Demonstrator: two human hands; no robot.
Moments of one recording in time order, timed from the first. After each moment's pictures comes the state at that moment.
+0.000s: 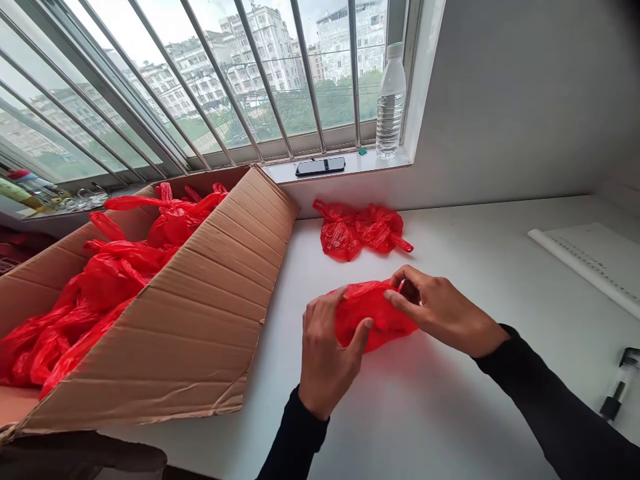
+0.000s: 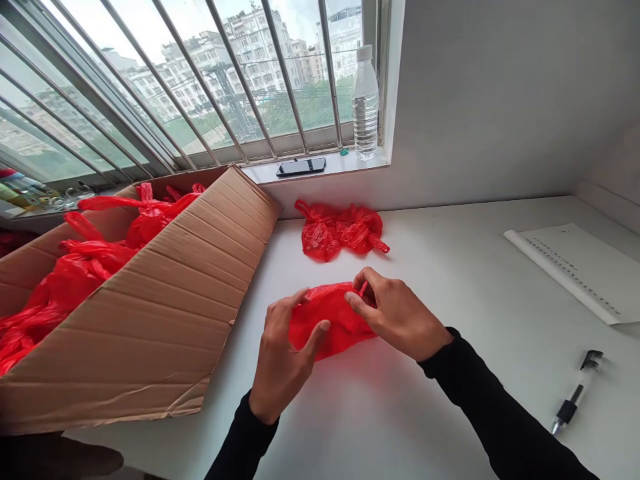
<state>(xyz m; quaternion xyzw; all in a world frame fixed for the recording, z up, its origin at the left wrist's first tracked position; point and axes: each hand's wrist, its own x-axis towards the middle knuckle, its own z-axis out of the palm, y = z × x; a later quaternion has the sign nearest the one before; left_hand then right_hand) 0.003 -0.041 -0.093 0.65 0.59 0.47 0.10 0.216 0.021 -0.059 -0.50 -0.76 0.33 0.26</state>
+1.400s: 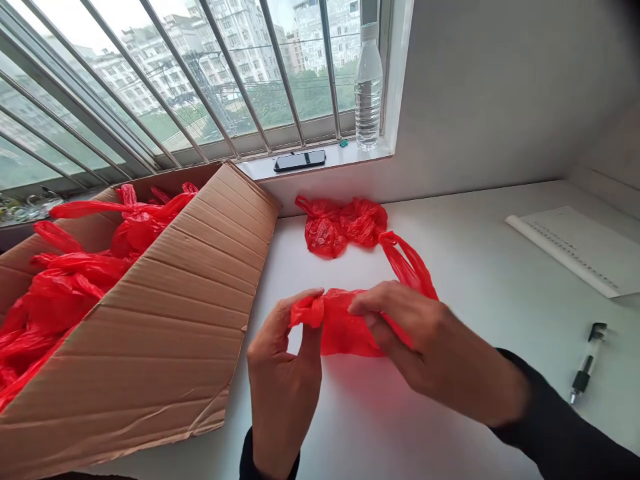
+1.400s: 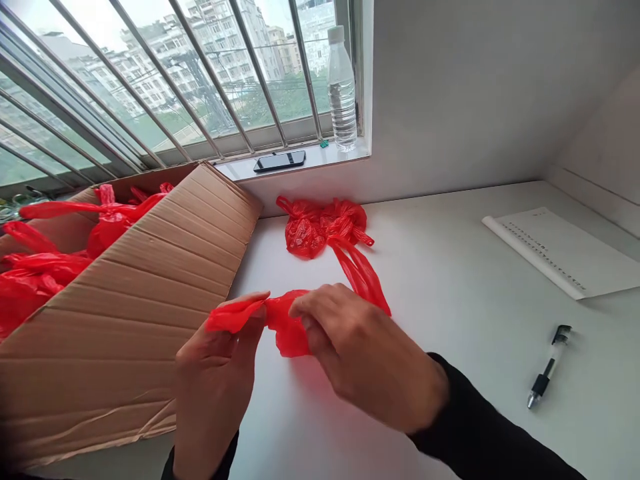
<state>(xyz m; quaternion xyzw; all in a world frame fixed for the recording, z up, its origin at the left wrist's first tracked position) 0.010 -0.057 -0.046 0.57 0.59 0.55 0.16 0.204 -0.026 -0.033 -0.33 -0.84 0.21 0.37</state>
